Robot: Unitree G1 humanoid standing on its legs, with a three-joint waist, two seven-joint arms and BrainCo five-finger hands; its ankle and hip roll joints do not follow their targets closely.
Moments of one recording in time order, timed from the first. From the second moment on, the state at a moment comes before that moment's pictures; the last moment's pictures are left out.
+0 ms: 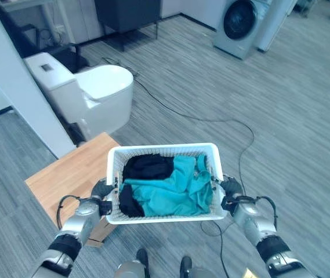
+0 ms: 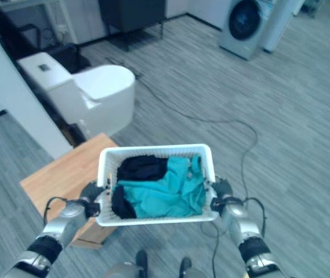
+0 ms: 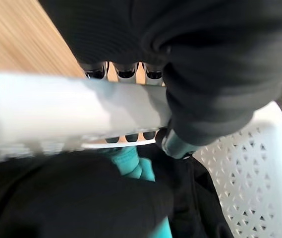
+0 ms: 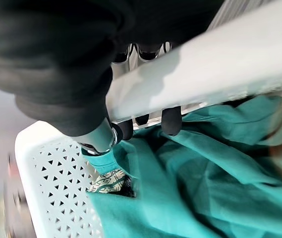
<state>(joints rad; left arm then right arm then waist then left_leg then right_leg) -0.29 0.47 -0.33 0.62 -0.61 0.11 0.12 -0.27 -0.35 0.23 0.59 0.63 0.04 -0.10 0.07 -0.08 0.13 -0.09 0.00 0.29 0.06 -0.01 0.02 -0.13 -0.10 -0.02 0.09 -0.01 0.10</state>
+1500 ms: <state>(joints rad) -0.37 0.35 -0.33 0.81 -0.57 0.07 0.11 -0.33 -0.40 0.23 0.73 0.59 0.01 -0.04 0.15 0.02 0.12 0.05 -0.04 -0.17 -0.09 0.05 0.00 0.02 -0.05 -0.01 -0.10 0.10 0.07</state>
